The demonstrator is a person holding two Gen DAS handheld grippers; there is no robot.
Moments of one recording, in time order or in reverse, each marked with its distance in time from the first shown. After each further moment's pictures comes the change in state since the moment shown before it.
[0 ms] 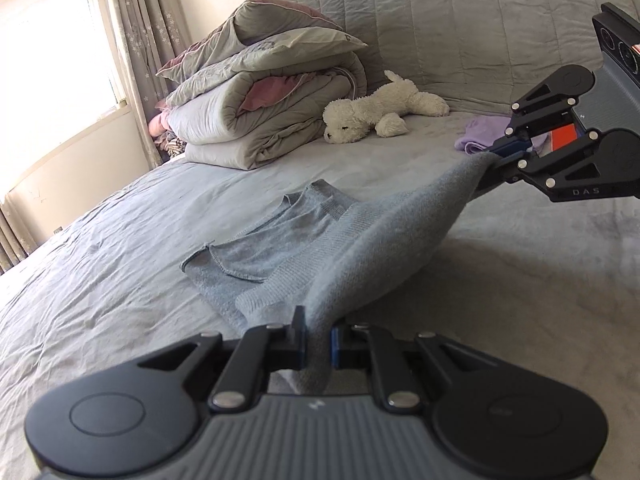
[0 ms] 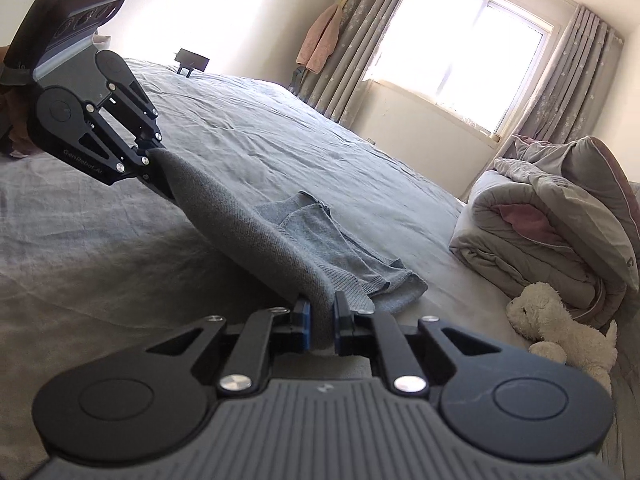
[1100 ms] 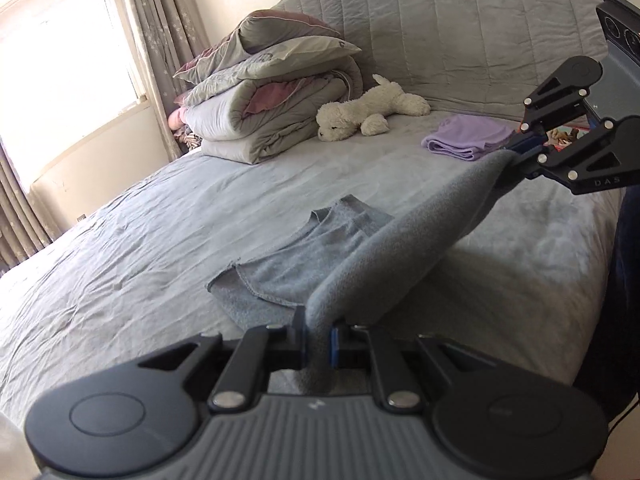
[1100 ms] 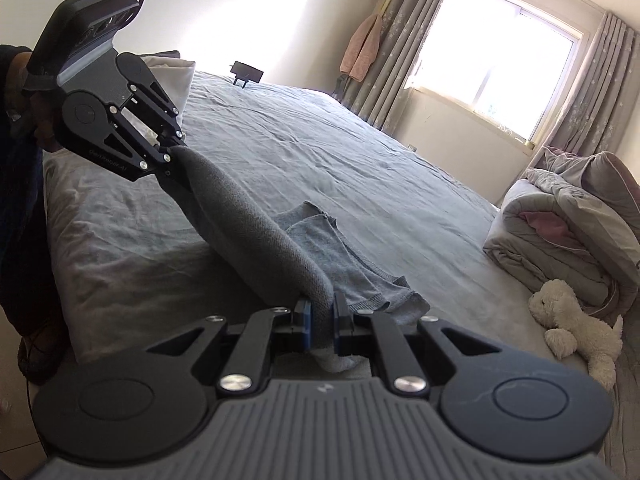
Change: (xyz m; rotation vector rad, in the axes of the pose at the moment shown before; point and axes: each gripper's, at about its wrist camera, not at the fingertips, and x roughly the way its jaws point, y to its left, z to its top) left arm -0.100 -0.073 -0.024 -0.029 0.019 0.075; right arm -0.105 0.043 0.002 -0.016 -0.017 0.116
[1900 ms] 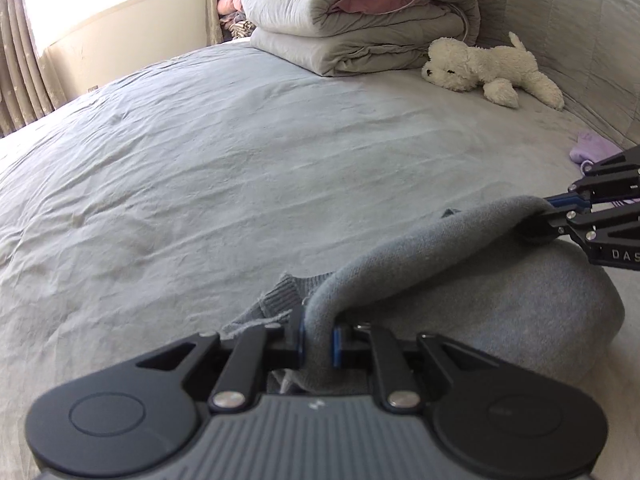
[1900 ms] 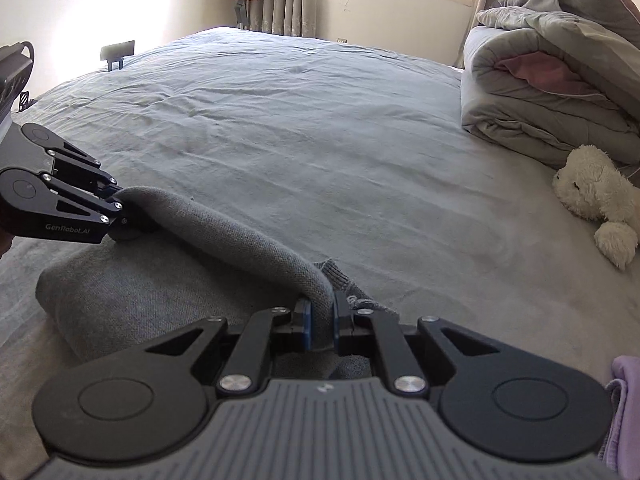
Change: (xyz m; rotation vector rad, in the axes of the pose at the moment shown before) left arm 0.220 0.109 0.049 -0.321 0.259 0.000; right arm 0.212 -0.121 -0.005 0.419 0.271 -0.033
